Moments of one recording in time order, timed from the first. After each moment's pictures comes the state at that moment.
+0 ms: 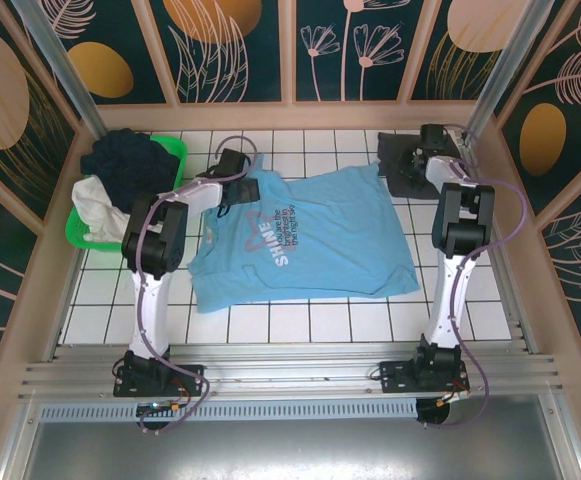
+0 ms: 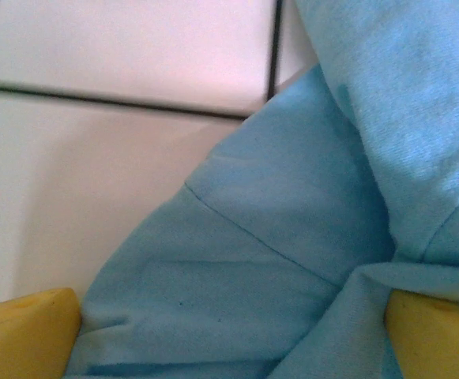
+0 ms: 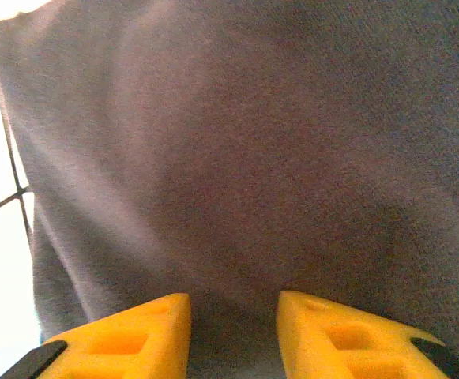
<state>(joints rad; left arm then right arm) -0.33 2.25 1.61 -0.32 -0.15 -0.42 -0.07 2.36 1.85 -0.39 -0.13 0.39</state>
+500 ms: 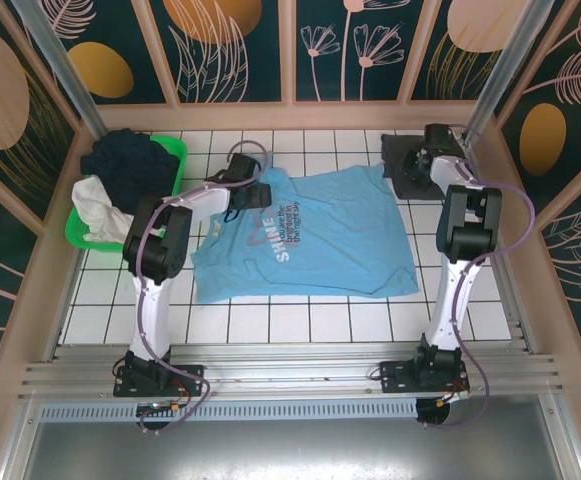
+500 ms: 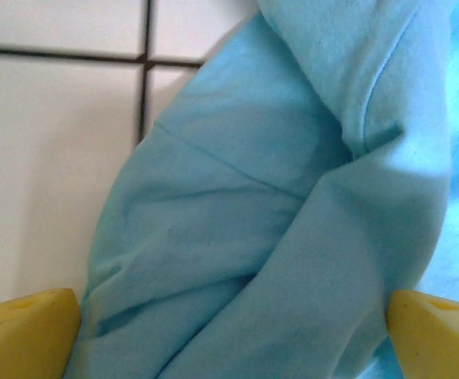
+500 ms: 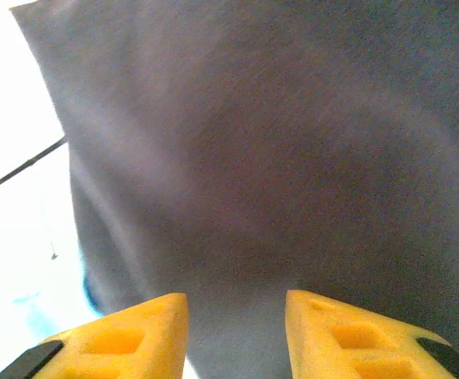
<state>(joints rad) -0.38 2.16 1.49 -0.31 -0.13 -0.43 -0.06 2.22 1.72 -0.43 -0.12 0.40</state>
